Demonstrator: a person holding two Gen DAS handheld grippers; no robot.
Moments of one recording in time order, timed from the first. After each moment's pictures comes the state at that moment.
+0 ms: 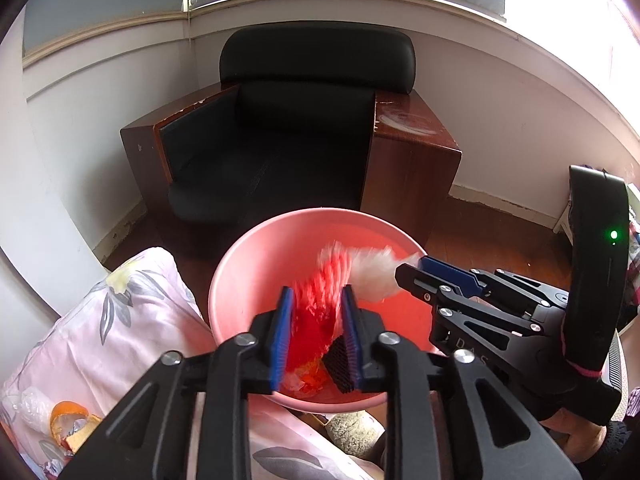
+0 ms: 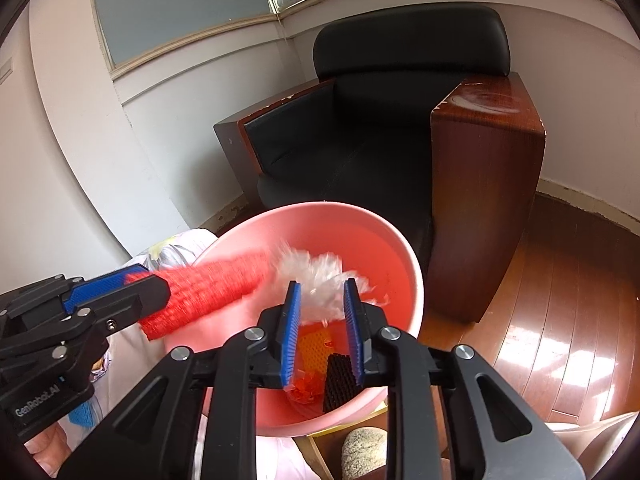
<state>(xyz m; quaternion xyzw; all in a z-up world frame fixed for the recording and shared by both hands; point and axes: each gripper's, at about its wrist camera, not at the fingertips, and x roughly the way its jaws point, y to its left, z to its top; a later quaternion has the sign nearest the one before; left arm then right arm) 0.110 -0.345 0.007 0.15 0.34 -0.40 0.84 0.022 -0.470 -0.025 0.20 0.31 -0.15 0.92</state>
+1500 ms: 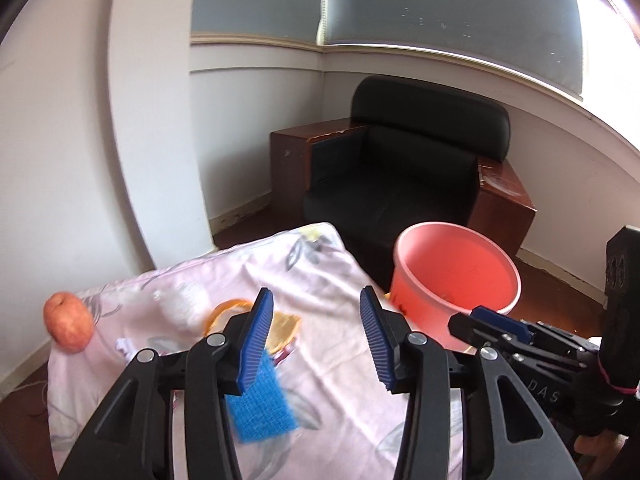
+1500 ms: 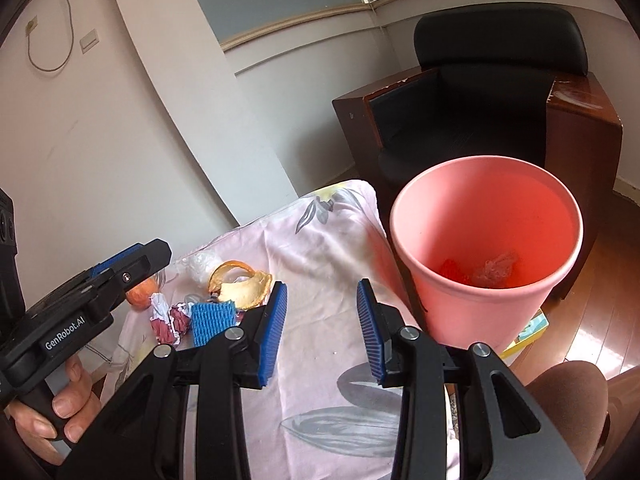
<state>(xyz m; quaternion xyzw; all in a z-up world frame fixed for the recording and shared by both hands) 0.056 -0.107 0.040 0.06 0.29 -0.23 0.93 -0.008 -0.303 0.003 0.21 0.30 0.01 0.93</state>
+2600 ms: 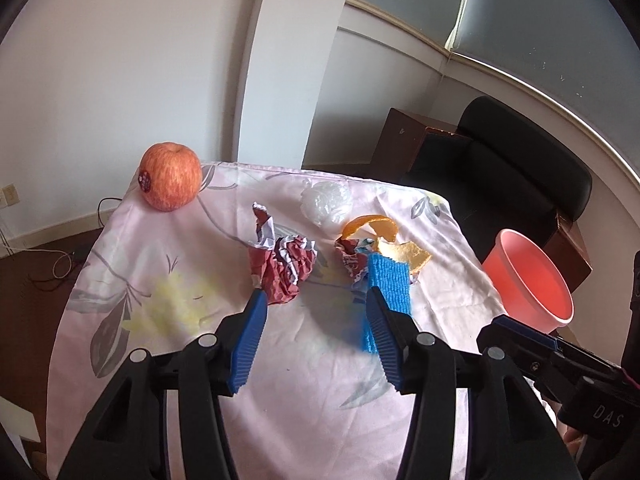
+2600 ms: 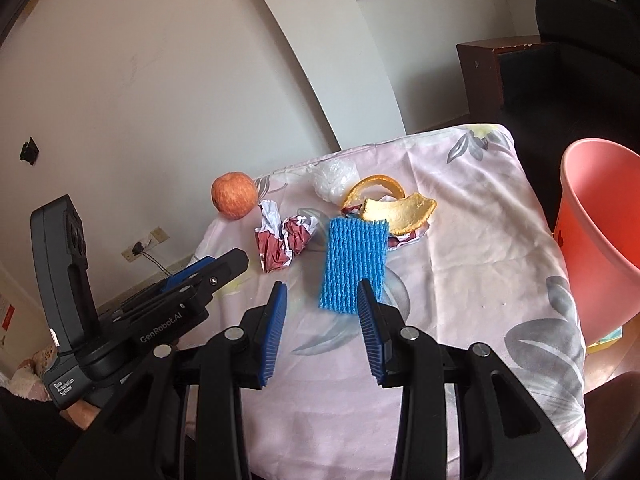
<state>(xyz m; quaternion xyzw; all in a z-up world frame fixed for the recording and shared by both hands) 0.039 0.020 -0.022 -0.08 0.36 -0.08 0.93 0.008 -0.191 0.000 0.16 0.38 0.19 0.89</state>
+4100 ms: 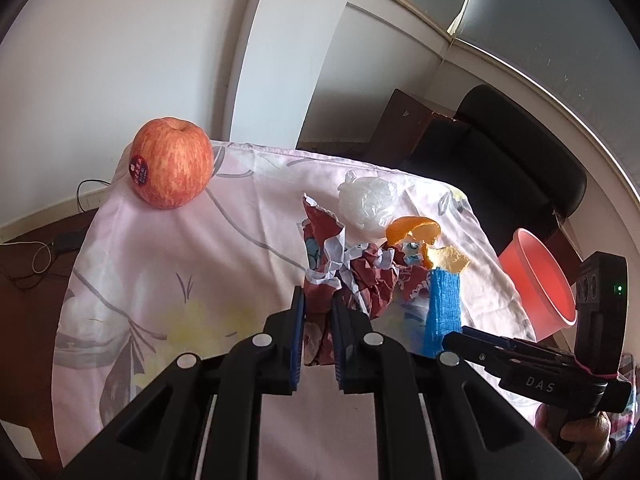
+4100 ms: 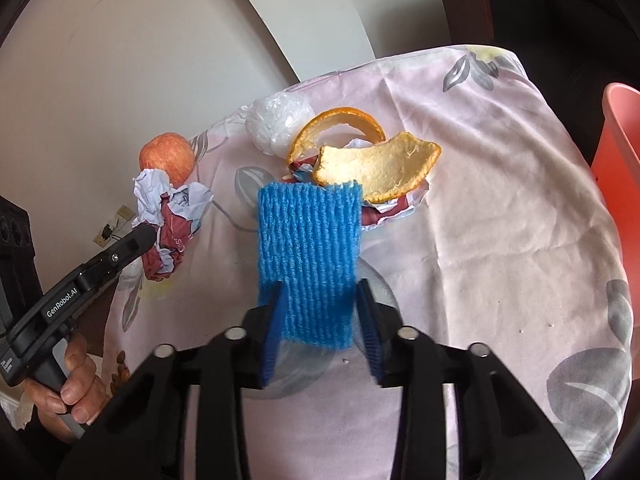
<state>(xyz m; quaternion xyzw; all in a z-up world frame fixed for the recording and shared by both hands) 0.100 0.070 -0.043 -0.10 0.40 -0.13 0.90 0.093 -0.168 -0.063 0.16 0.49 0.15 0.85</state>
